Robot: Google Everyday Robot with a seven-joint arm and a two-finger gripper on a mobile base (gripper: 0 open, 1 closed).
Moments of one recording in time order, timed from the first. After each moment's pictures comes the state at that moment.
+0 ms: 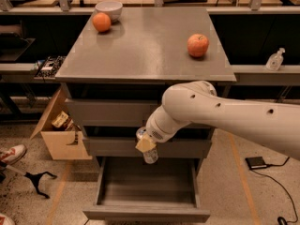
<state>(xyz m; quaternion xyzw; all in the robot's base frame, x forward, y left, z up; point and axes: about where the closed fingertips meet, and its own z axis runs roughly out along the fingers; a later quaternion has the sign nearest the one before) 0.526 0.011 0.678 -0.53 0.81 0.12 0.21</state>
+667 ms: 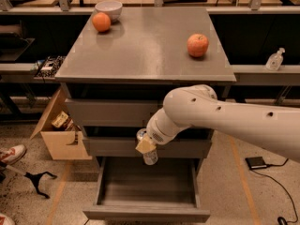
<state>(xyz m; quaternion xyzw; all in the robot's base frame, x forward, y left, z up) 0.525 0.010 0.669 -0.52 0.82 0.12 0.22</state>
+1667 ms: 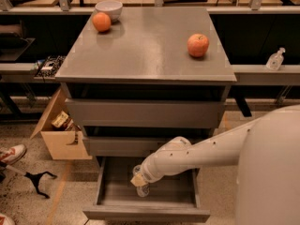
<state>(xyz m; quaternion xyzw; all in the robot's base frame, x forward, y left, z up) 0.504 0.033 0.463 -0.45 0.86 0.15 0.19</state>
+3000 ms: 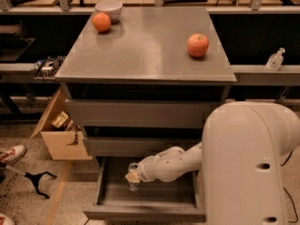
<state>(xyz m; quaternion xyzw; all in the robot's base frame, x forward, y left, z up) 0.547 0.065 0.400 -0.41 0.85 0.21 0.26</state>
